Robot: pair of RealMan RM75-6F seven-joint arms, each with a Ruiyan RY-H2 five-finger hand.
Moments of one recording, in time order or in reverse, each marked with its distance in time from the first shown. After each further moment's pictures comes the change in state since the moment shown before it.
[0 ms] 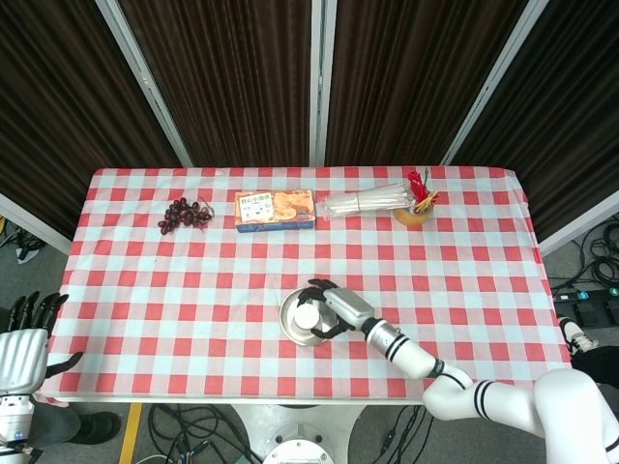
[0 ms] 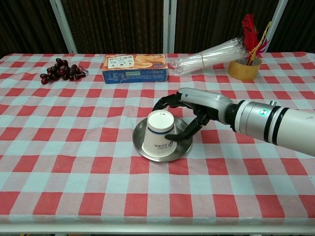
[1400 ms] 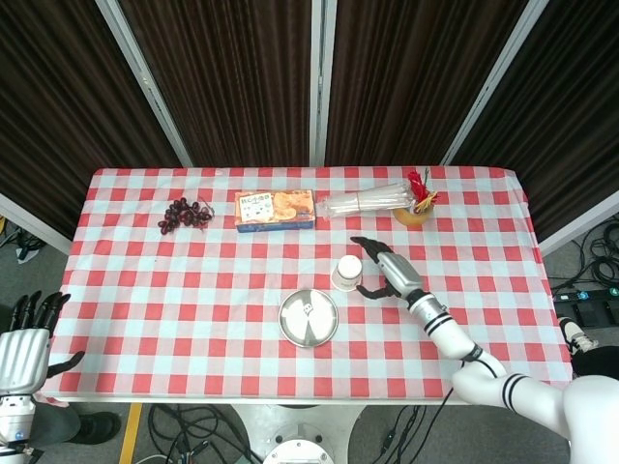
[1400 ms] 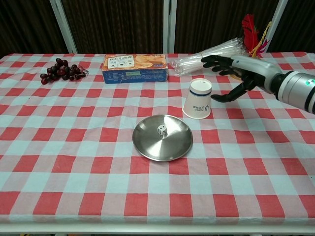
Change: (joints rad) left arm 0.000 -0.003 -0.002 0.005 0.015 0.009 -0.007; right arm -0.079 0.112 0.048 0.095 0.113 0.101 0.001
